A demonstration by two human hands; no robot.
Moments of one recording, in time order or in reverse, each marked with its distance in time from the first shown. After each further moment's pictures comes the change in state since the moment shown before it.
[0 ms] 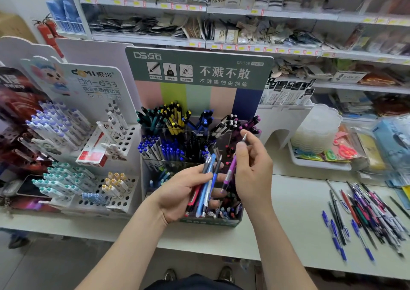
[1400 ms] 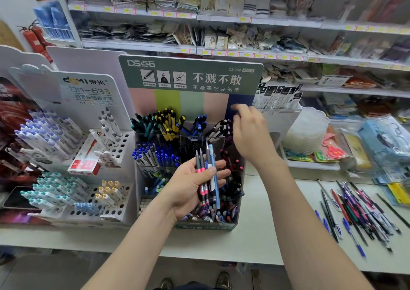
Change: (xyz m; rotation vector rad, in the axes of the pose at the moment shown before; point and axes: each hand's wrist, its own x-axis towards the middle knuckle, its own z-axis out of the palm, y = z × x) left_hand 0.020 0.003 0.017 -0.078 0.209 0.158; right_hand 0.108 -0.007 -0.003 -0.808 -0.172 -0.436
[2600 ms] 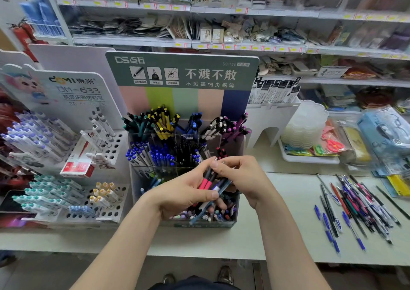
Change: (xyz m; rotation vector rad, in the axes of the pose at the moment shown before) left_hand 0.006 0.008 -0.021 0.631 -0.441 -0.141; right_hand -0.087 -0.022 -0.013 0.920 -0.464 0.638
